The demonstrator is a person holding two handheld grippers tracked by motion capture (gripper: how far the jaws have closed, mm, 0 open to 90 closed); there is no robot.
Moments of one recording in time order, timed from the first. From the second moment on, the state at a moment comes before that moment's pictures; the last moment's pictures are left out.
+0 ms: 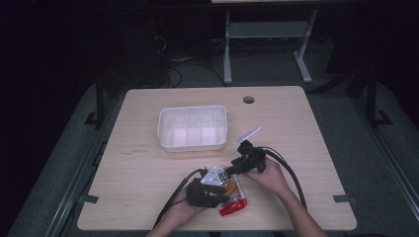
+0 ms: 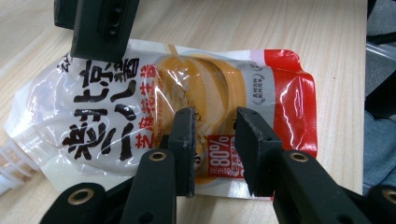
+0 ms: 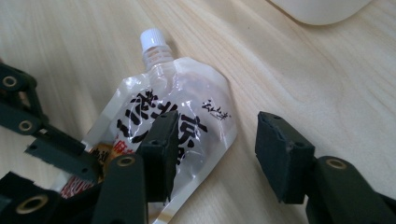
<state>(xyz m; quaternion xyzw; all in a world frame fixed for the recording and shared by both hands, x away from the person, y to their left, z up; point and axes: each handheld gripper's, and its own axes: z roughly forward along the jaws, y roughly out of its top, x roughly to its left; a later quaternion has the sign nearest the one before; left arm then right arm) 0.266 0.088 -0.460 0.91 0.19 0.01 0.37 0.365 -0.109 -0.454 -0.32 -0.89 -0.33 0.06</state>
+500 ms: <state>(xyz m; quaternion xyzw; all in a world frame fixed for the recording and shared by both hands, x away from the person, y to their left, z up) 0.265 0.087 -0.461 0.91 0.19 0.01 0.36 0.362 -0.102 -0.460 -0.34 -0.88 -0.33 0.07</state>
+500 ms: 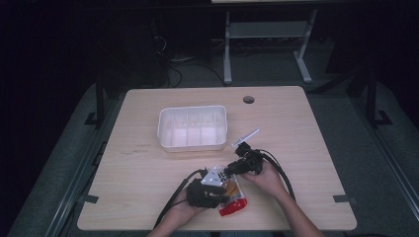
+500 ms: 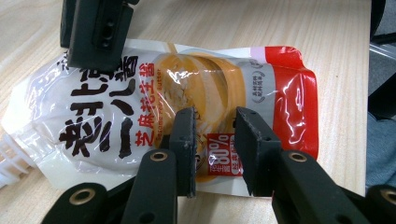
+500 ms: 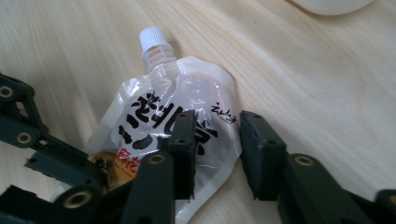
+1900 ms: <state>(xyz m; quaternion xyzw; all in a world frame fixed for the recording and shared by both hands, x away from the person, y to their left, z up) 0.284 0.134 -0.455 0.84 0.30 -0.04 0.44 0.326 -0.128 -0.406 -0.29 -0.84 -0.46 0.05</state>
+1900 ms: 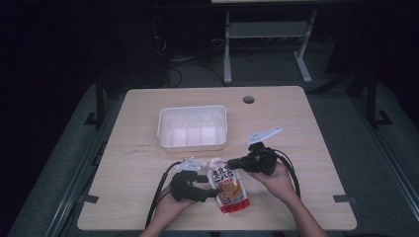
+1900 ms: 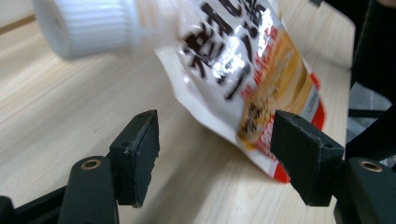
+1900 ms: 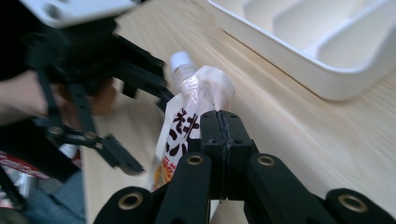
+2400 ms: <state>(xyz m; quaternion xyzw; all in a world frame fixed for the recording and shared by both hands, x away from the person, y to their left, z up) 0.277 0.126 -0.442 0.85 0.26 -0.03 0.46 0.324 -0.130 -0.402 -0.27 -0.84 -0.47 0.06</state>
